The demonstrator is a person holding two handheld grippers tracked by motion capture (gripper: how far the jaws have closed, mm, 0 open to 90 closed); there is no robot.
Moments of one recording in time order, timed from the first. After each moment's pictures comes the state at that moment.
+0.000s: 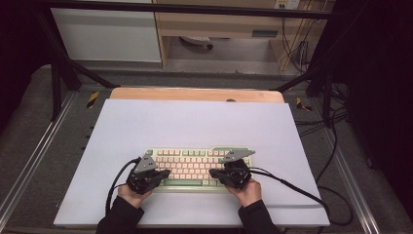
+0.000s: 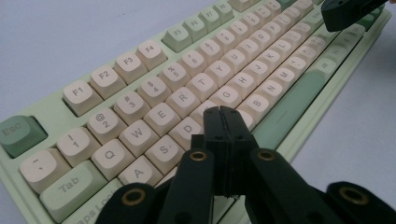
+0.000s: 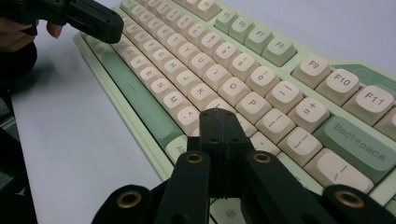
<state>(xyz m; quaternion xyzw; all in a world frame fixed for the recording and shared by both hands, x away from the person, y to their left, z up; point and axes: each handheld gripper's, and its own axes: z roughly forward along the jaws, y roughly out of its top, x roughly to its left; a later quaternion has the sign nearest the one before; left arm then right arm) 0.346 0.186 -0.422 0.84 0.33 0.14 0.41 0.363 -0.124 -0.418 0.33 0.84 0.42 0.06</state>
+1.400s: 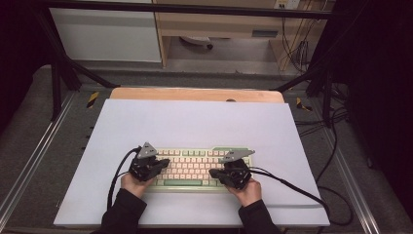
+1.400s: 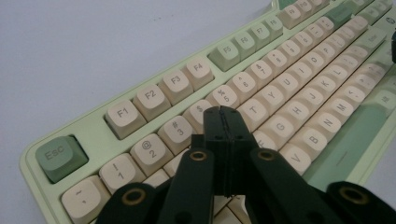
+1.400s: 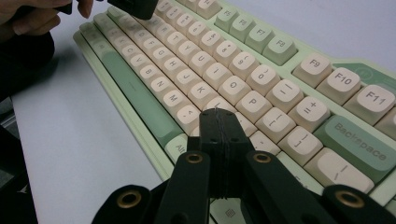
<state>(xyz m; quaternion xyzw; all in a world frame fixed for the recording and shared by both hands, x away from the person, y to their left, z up) 0.380 0.183 -0.423 0.83 0.37 0.14 0.40 0.364 -0.124 -0.418 0.33 0.84 0.42 0.06</state>
